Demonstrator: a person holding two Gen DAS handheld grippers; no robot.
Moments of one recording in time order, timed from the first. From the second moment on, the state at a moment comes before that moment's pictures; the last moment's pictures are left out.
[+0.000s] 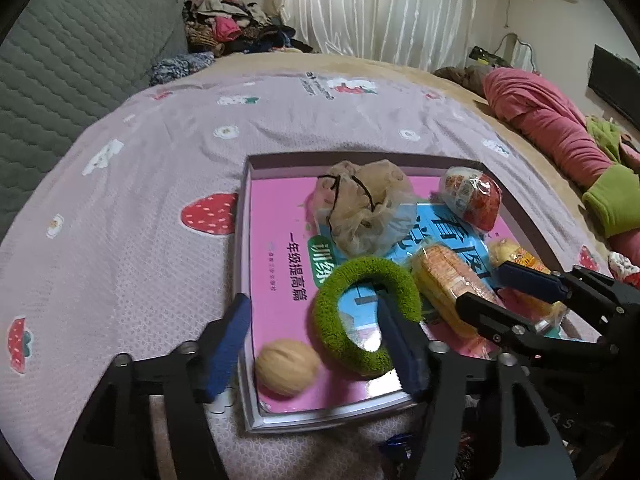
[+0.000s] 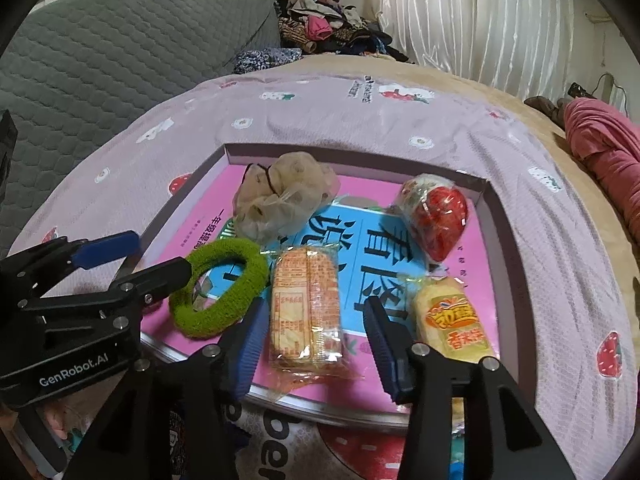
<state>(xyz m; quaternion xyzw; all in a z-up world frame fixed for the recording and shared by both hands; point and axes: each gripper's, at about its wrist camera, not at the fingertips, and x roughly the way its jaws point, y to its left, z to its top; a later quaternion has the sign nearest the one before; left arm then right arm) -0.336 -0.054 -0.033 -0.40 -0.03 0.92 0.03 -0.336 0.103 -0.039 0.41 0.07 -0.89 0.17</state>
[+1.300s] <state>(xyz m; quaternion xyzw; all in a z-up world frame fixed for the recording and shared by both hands) -0.163 -0.039 0.088 -0.32 -0.06 0.94 0.00 -0.169 0.150 0.101 0.32 0.08 -0.94 0.13</state>
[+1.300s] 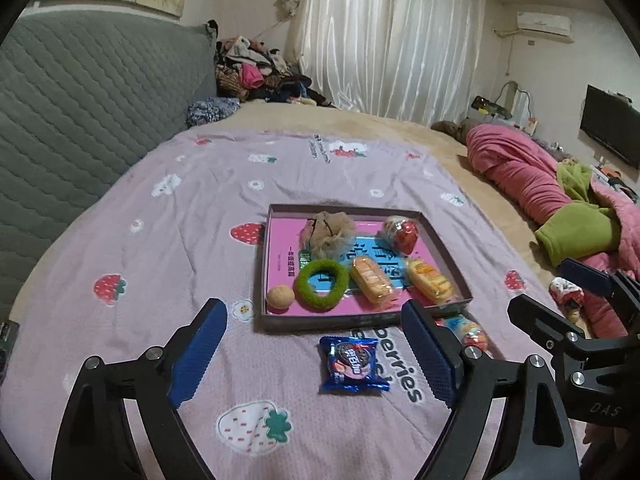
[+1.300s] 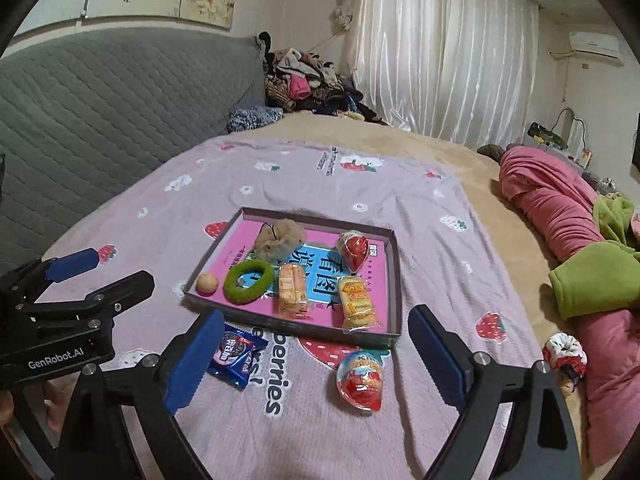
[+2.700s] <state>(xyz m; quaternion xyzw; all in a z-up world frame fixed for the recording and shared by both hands) -0.041 0.020 0.110 -0.32 -0.02 0.95 0.02 -0.048 0.216 0.118 0.30 0.07 -0.94 0.12</state>
